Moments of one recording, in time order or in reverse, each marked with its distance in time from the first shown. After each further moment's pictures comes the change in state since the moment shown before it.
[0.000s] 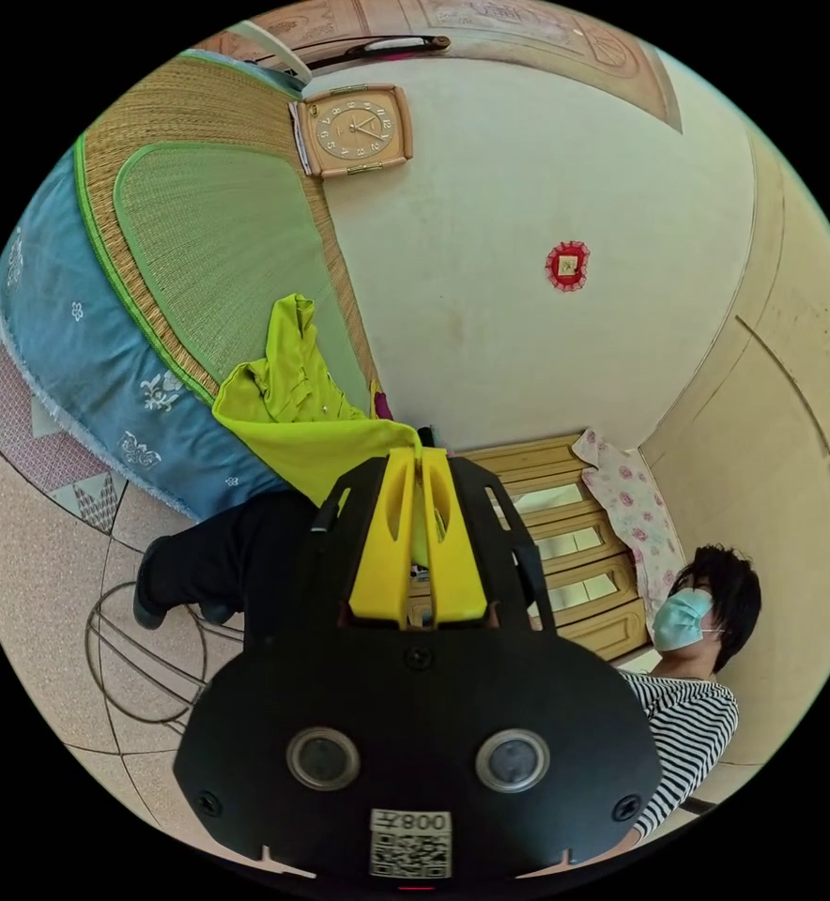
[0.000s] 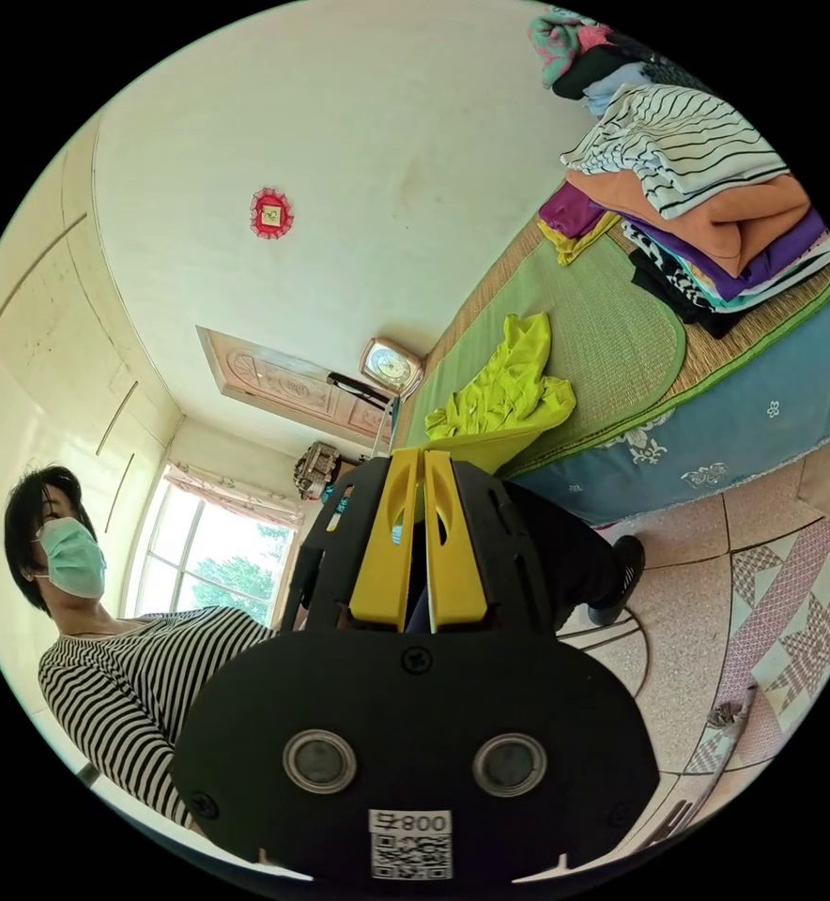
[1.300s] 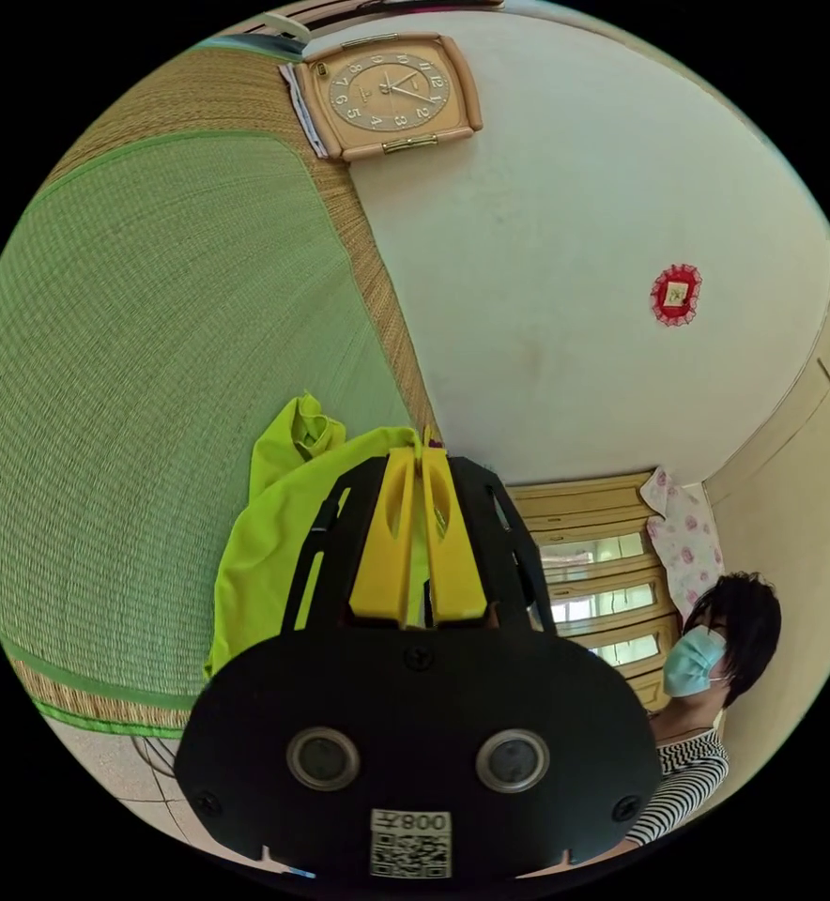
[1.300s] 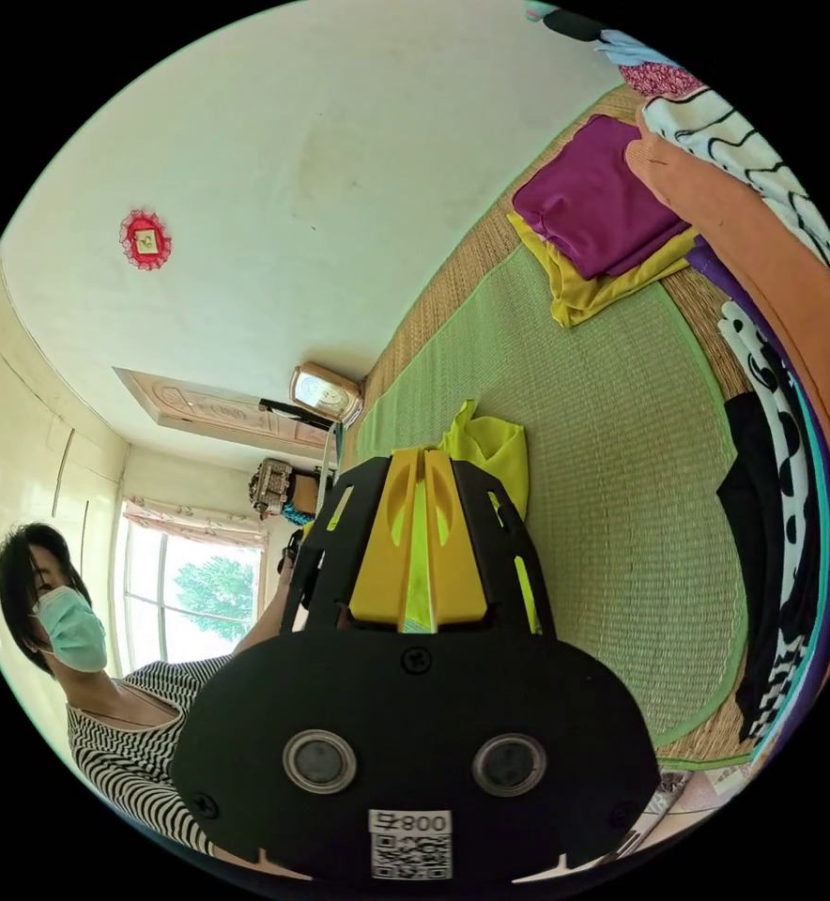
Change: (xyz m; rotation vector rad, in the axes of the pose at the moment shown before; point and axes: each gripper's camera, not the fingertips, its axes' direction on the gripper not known) left arm 0.030 -0.374 0.258 -0.045 -0.178 -0.054; right arm 0.097 -0.482 0.250 -0.114 0.131 0.100
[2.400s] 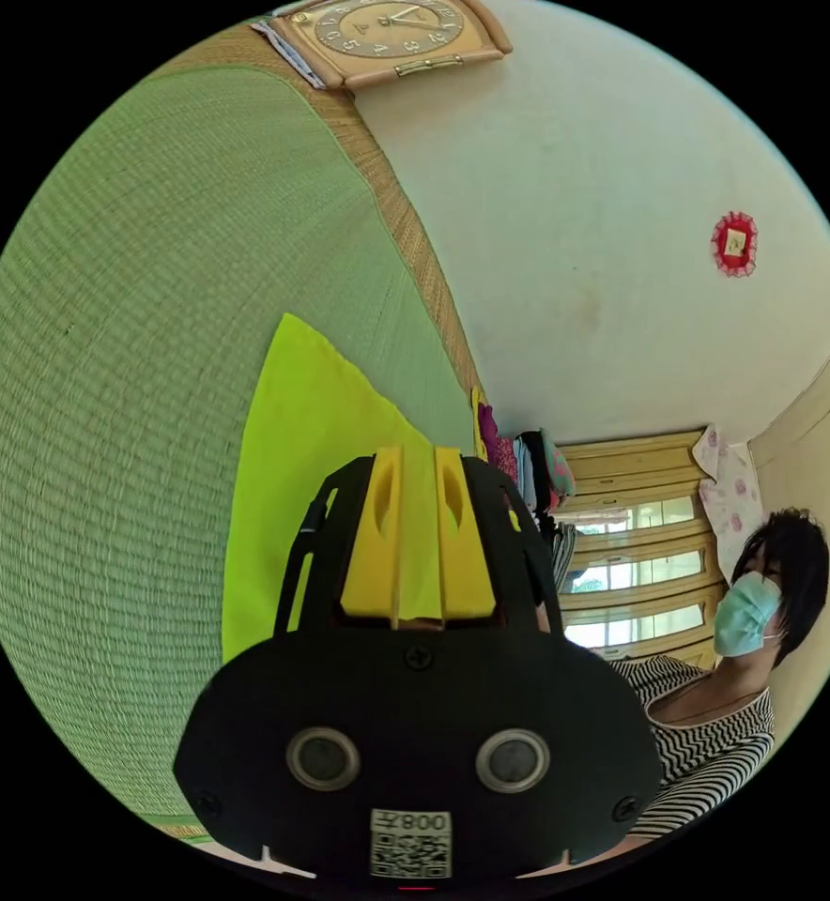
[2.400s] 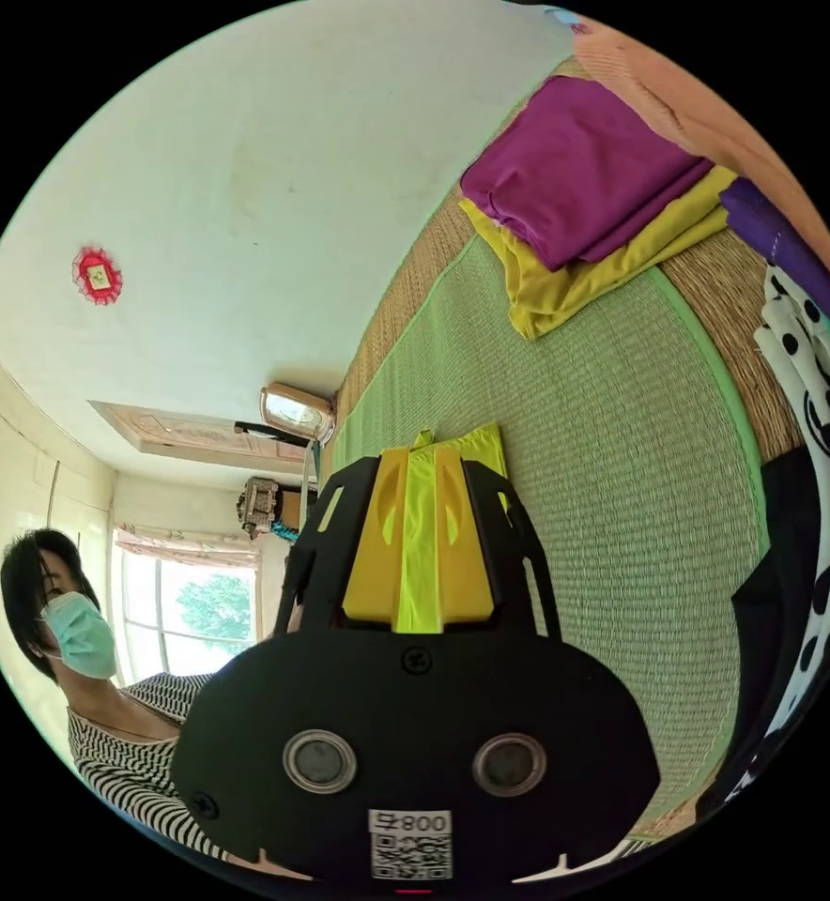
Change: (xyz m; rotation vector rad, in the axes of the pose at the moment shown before) left arm 0.007 -0.084 0.168 -0.176 -0.130 0.099; right arm 0.043 -0.119 0.138 0.009 0.060 0.010
